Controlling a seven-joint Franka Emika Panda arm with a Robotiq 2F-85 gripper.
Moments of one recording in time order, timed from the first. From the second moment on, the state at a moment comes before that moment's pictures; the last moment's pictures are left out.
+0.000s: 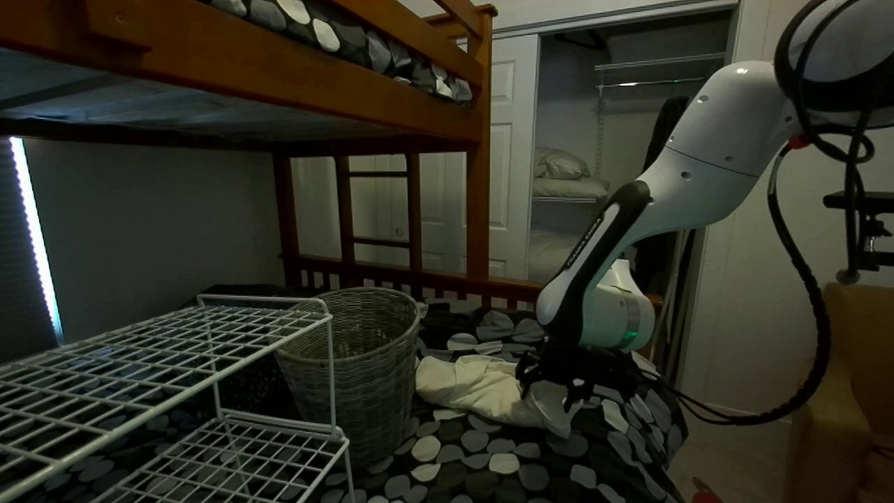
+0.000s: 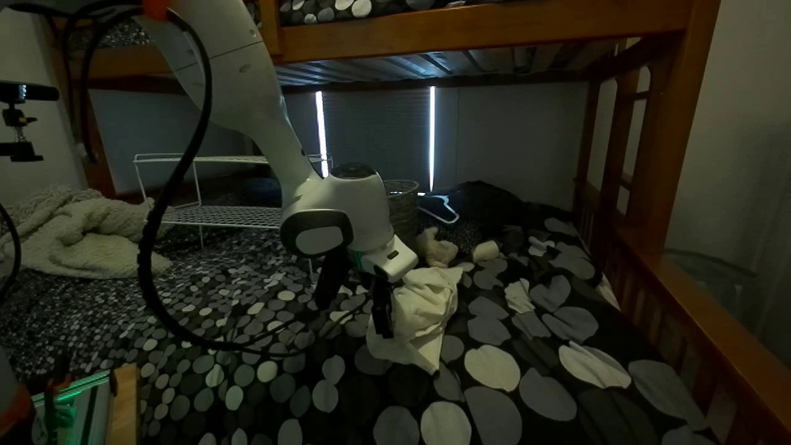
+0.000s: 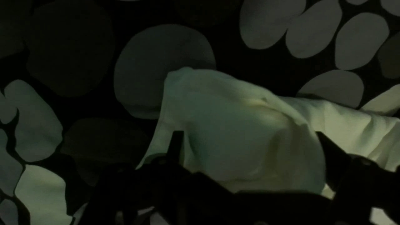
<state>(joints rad) -0.12 0.32 0.16 -2.42 0.42 3.01 0.26</state>
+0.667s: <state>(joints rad) -0.25 0.40 0.25 -2.41 0.47 3.02 0.20</state>
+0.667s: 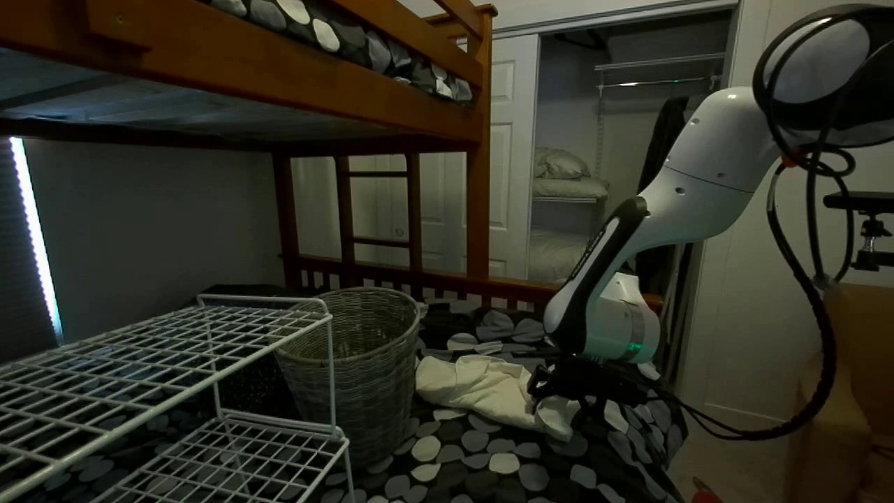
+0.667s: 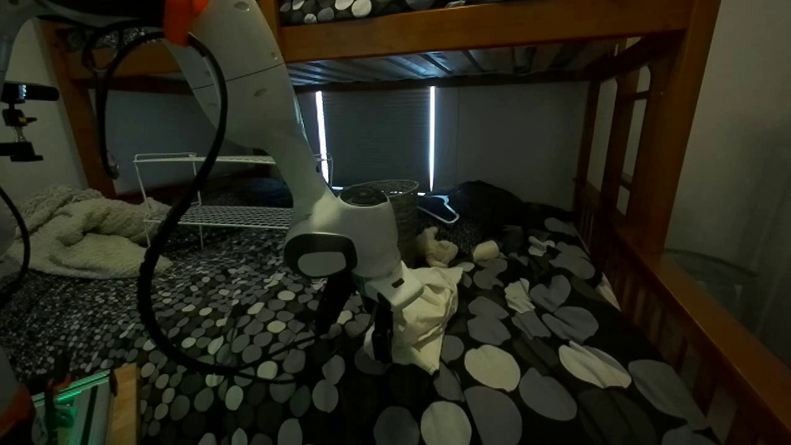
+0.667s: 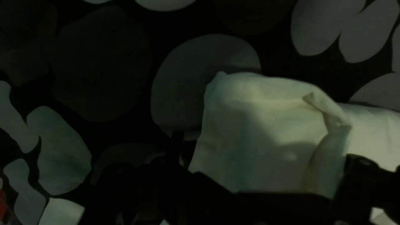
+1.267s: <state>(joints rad) -0.59 0.61 0.58 -2.39 0.54 3.34 0.03</state>
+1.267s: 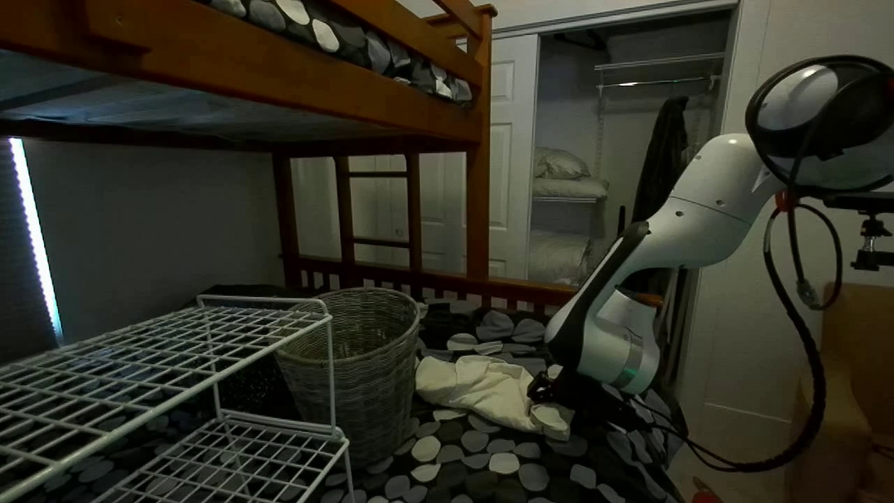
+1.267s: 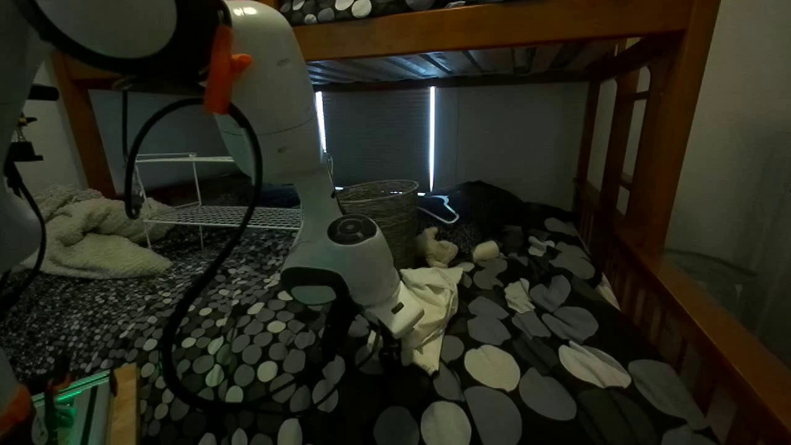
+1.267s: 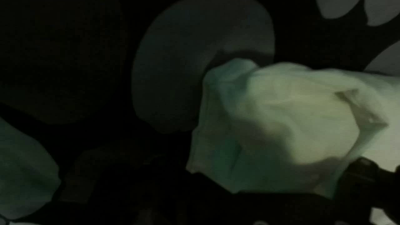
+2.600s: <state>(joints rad) -0.66 0.45 0.57 -2.42 0.17 3.05 0.27</state>
